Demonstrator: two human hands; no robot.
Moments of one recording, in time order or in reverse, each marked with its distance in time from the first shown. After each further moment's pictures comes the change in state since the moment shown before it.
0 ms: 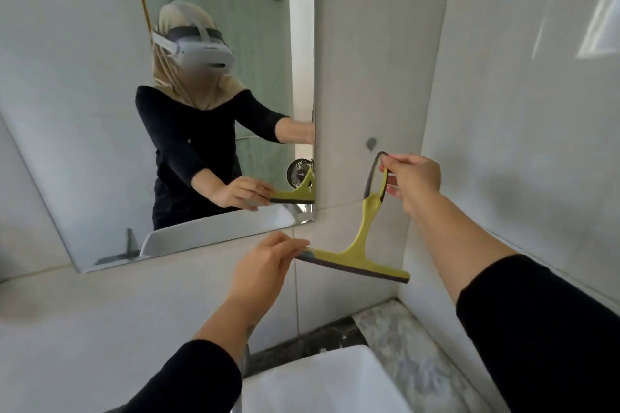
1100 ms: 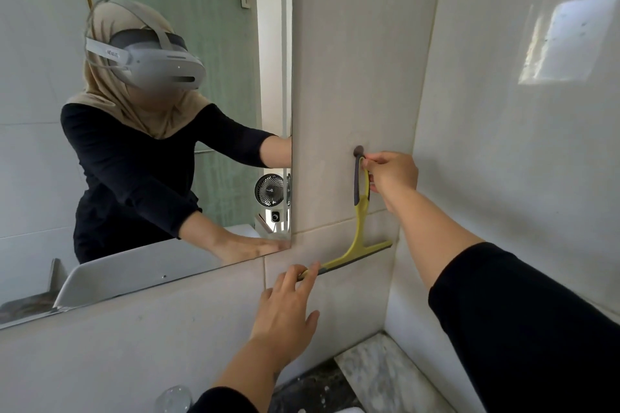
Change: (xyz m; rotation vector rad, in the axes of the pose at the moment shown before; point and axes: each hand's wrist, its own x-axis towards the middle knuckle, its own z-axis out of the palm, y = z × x) left_hand 0.033 -0.020 0.112 0.123 -0.344 -0.003; right_hand 0.098 0.035 0.032 -0.340 0.098 -0.193
